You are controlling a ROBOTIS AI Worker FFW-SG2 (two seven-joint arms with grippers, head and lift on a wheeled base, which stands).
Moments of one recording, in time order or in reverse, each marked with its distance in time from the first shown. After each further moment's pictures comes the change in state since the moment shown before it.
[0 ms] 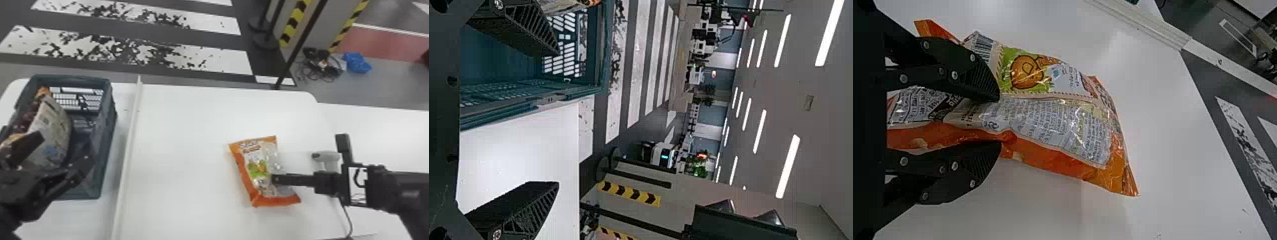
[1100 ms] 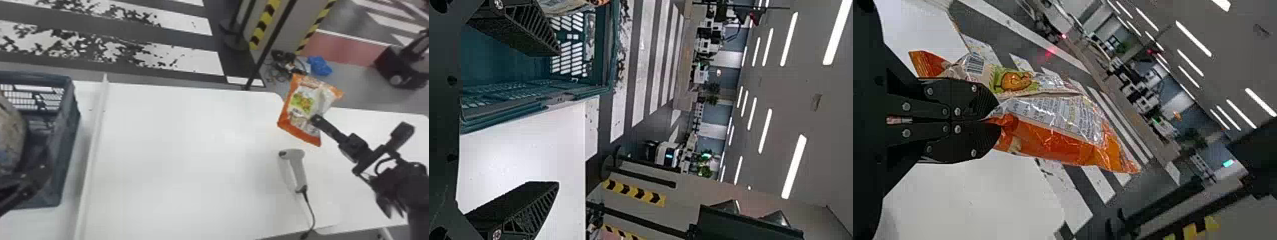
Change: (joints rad) left arm 0.009 0.002 0.001 0.012 -0.001 0.000 -0.008; right arm -0.013 0.110 -0.528 0.062 -0.401 -0.206 -0.325
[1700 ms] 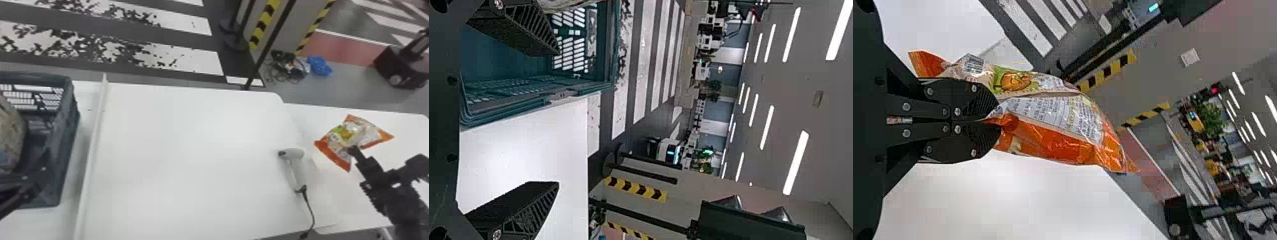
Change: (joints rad) left arm 0.005 0.004 -0.003 -0.001 -0.001 0.000 -0.011; right arm -0.047 0.001 -0.016 0.322 -0.001 -0.392 -0.432
